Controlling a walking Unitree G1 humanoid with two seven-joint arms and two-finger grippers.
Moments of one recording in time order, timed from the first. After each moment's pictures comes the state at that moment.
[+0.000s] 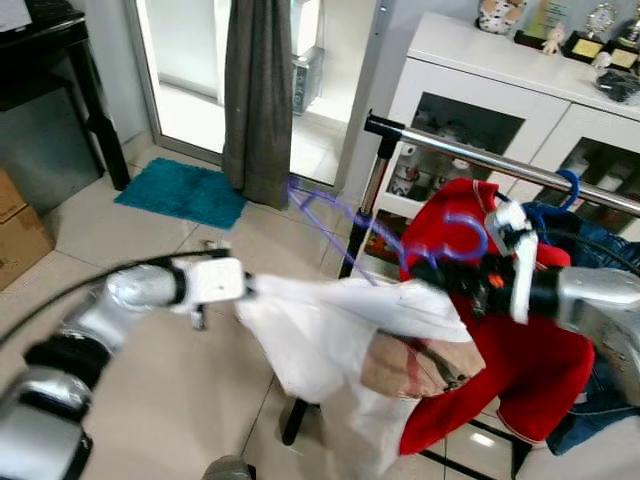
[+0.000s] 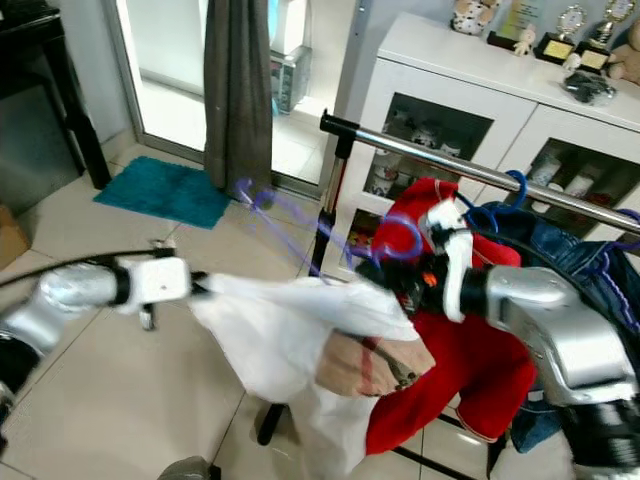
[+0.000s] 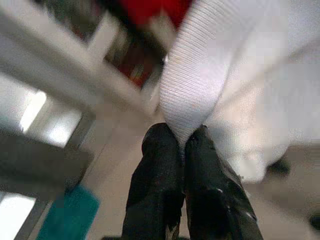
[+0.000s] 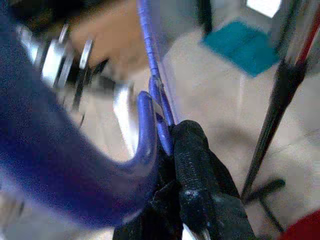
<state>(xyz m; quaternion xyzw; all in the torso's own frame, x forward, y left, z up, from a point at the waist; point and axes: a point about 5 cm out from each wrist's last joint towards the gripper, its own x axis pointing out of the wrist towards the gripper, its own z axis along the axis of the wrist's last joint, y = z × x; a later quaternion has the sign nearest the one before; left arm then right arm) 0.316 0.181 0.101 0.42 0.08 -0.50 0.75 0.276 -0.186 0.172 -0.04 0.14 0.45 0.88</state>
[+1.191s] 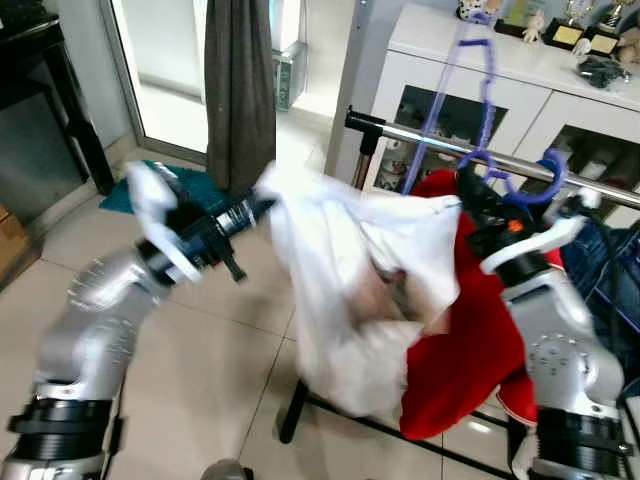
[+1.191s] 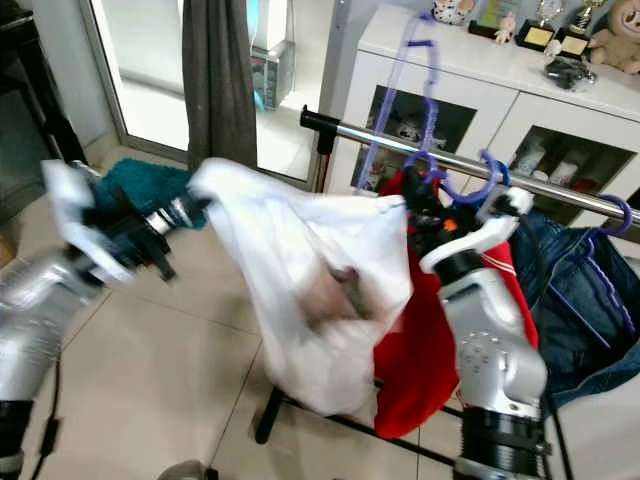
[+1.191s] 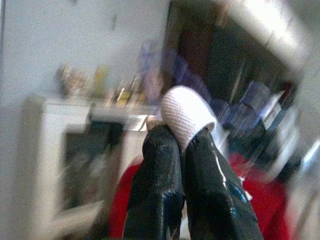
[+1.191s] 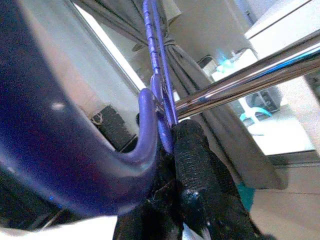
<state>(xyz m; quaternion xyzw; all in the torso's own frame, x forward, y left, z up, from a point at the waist) 0.274 0.173 0.218 -0.13 -0.15 -0.47 0.86 0.296 -0.180 0.173 0.25 -0.09 0.18 0.95</state>
